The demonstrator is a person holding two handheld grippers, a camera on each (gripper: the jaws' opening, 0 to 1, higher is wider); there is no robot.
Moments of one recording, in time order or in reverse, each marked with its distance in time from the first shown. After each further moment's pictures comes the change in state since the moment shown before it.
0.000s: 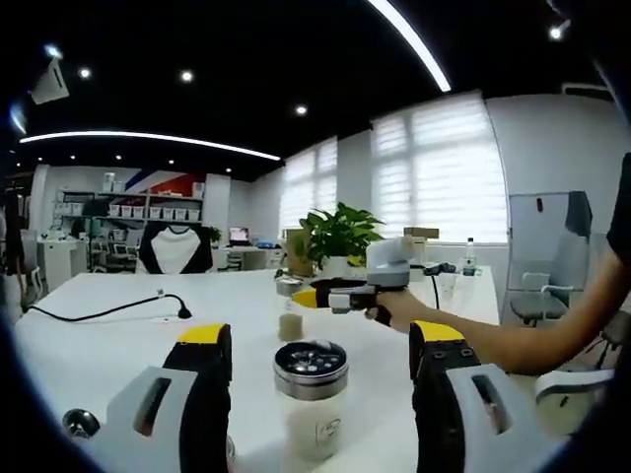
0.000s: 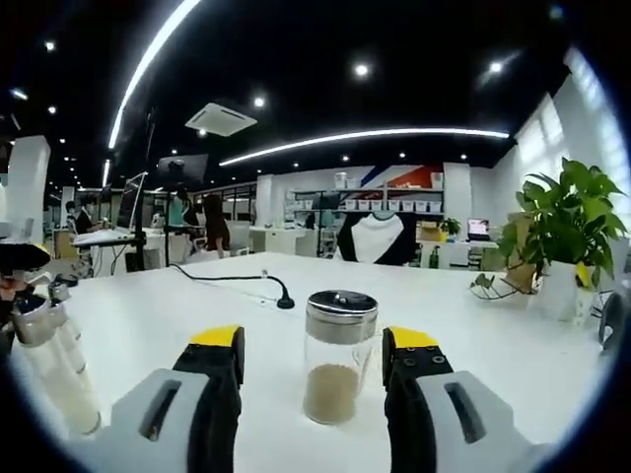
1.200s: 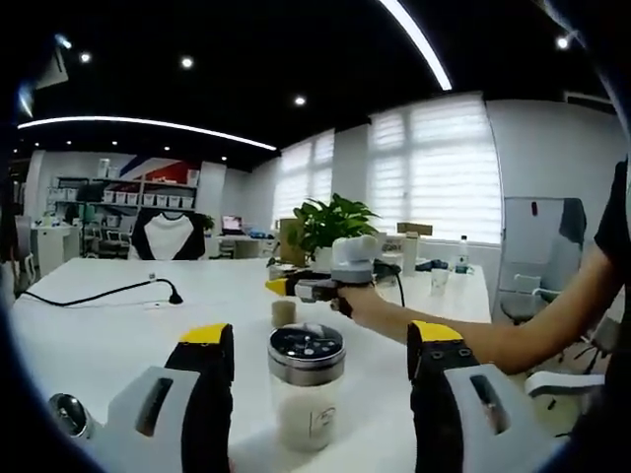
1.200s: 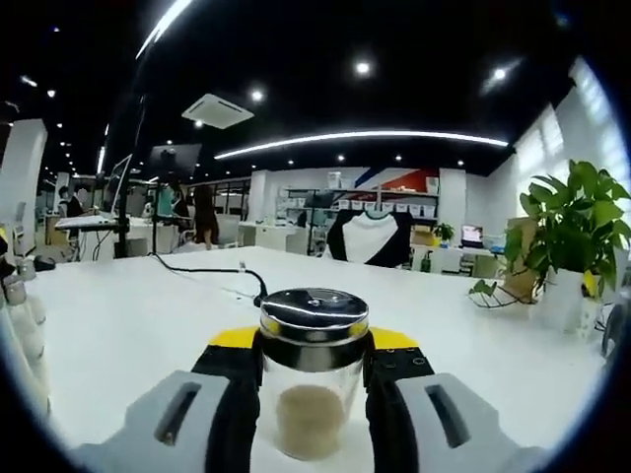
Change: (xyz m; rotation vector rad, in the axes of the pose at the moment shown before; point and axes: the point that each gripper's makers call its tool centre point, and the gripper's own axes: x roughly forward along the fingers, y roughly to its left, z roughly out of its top) left arm 0.003 0.002 -0.014 -0.047 0.030 -0.033; right arm 0.045 -0.022 -0.011 -0.059 0.002 -0.041
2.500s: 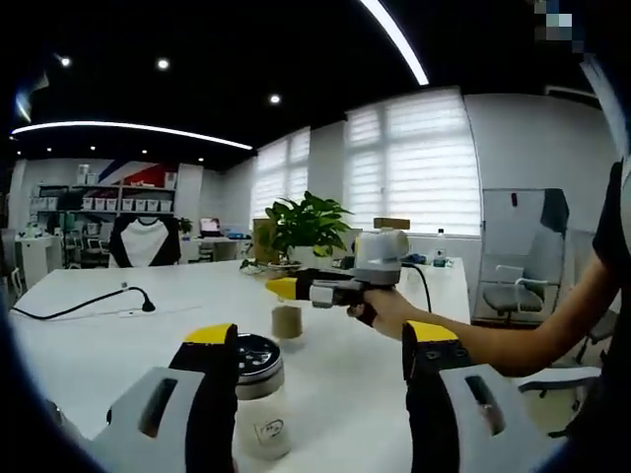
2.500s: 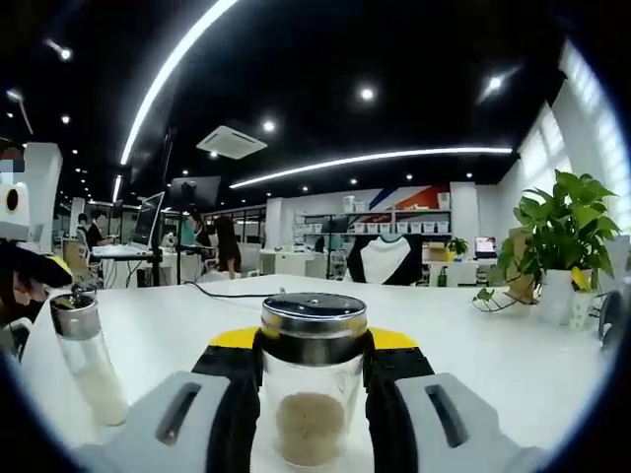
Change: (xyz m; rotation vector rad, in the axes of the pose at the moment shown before) left arm 0.010 -0.049 0.002 0.045 0.021 -0.101; right arm -0.106 0.041 0.028 0.064 -0.128 0.096
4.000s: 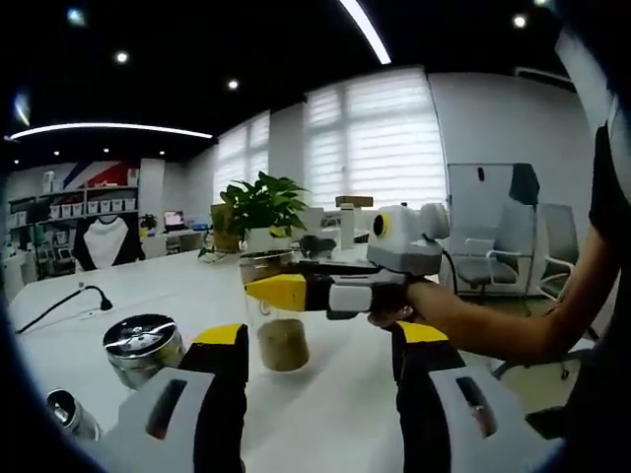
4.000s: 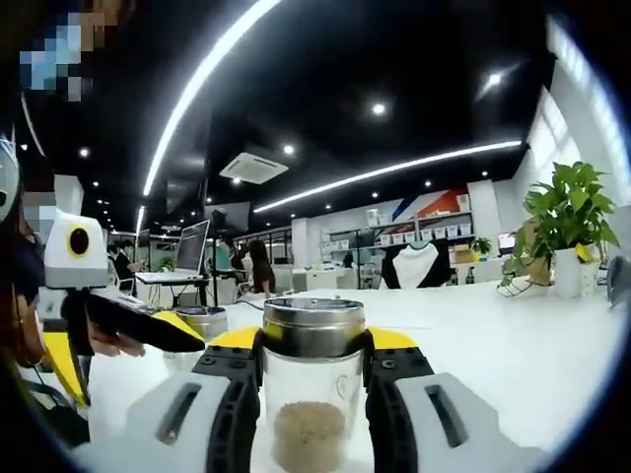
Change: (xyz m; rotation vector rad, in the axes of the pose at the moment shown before) left arm 0.030 -0.058 -0.038 0.066 0.086 -0.156; right arm -0.081 0.074 0.005 0.104 -0.090 0.120
